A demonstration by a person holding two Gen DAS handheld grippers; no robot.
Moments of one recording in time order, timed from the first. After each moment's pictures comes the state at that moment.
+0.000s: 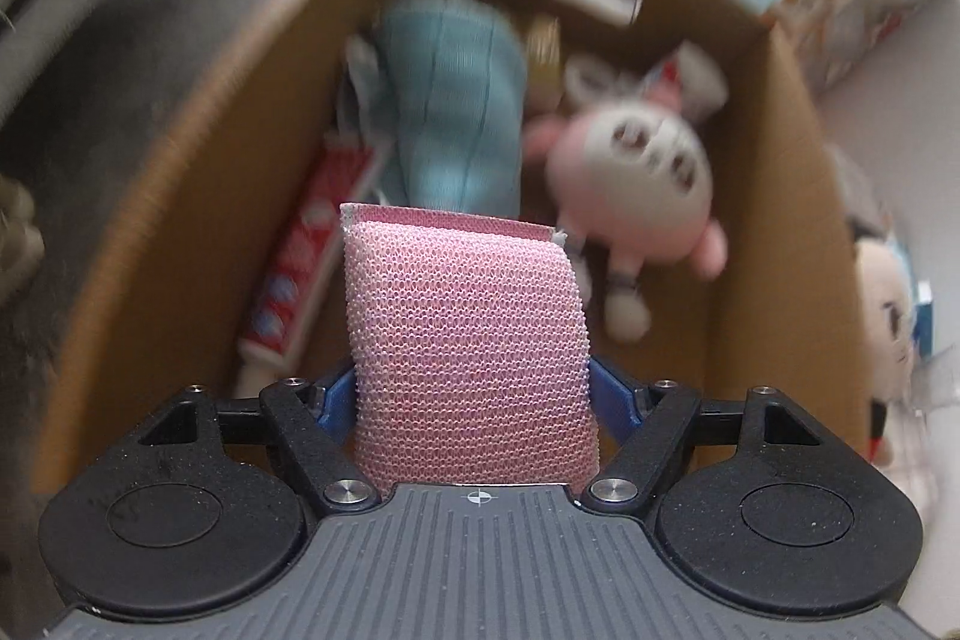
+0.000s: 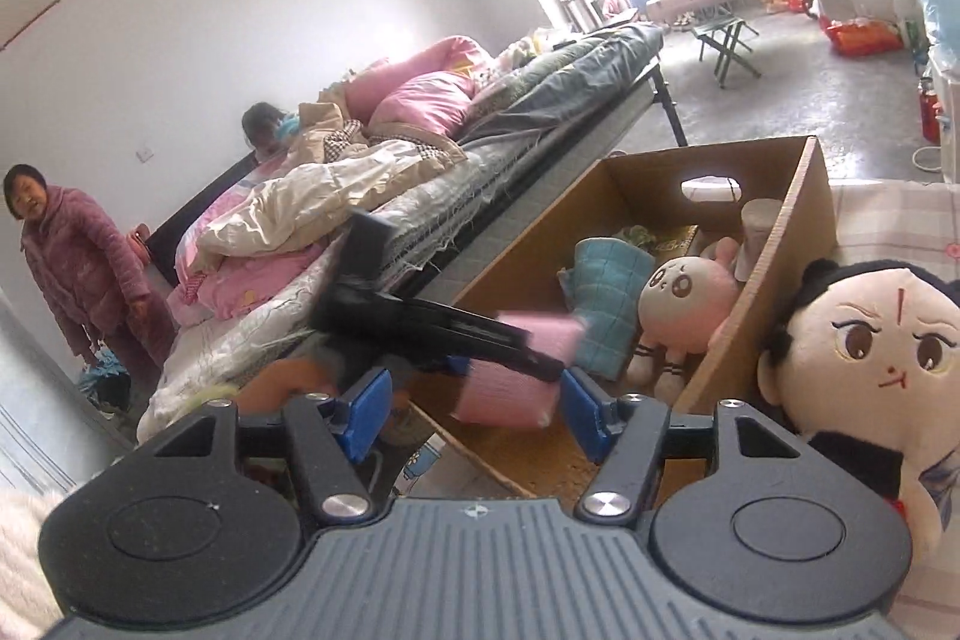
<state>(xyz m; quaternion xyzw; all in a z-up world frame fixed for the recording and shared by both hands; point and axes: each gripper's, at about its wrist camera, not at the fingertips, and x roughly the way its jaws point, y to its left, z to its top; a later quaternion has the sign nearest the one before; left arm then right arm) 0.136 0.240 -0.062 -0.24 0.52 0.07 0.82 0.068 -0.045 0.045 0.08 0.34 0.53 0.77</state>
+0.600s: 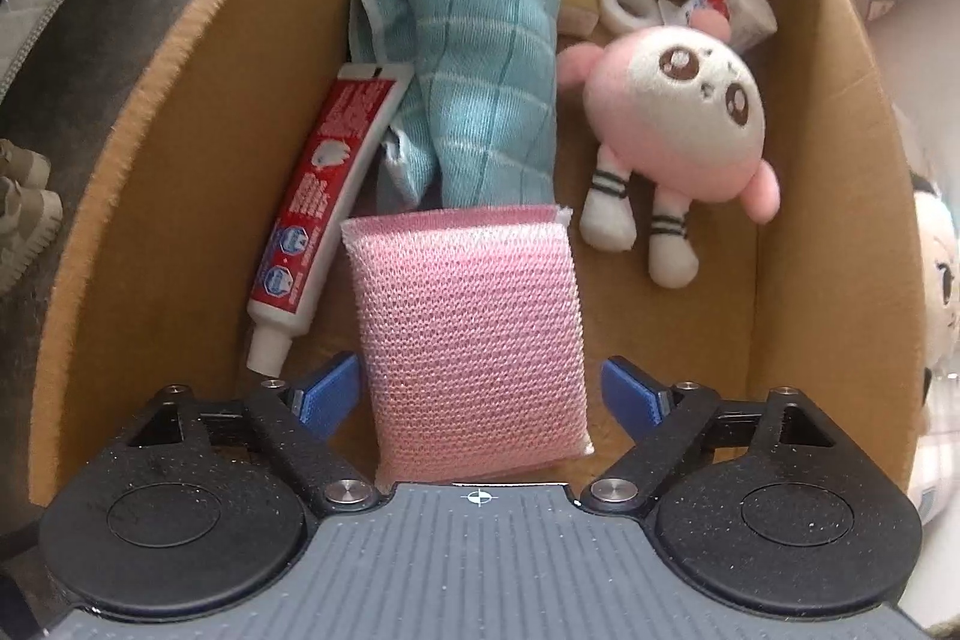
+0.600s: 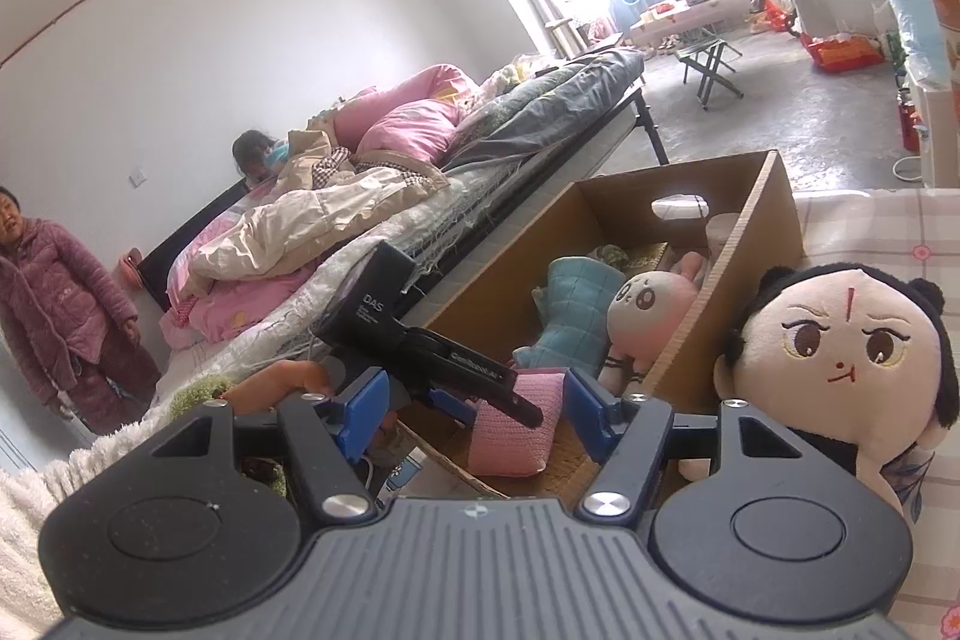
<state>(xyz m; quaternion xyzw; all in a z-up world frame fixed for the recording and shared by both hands) 0.145 0.243 -0.079 -0.22 0.59 0.08 0.77 0.066 -0.075 0.042 0.10 0.33 0.51 0.79</state>
